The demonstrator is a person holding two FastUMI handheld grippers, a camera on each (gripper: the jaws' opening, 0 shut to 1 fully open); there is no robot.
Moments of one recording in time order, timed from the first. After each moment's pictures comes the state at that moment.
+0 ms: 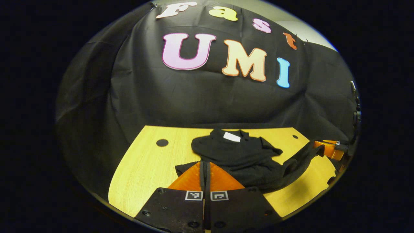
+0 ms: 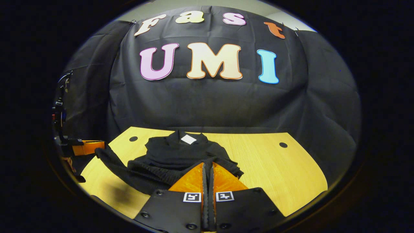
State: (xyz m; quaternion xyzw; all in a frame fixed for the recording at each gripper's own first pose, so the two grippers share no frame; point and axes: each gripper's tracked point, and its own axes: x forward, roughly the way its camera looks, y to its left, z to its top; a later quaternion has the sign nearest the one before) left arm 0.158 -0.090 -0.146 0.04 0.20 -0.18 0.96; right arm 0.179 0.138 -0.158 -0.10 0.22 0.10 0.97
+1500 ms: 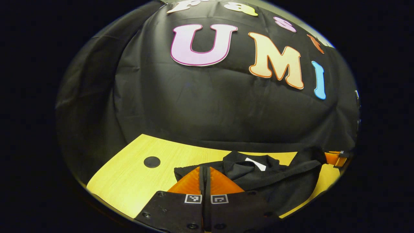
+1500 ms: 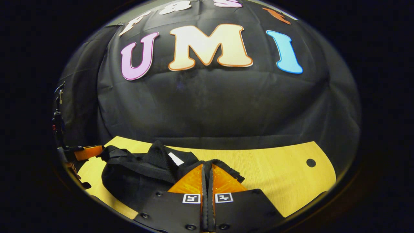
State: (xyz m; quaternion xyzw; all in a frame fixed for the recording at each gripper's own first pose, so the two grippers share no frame) left arm 0.326 -0.136 -0.212 0.01 0.19 -0.06 0.98; right arm 0.402 0.138 -0.224 -0.07 0.25 0.15 0.95
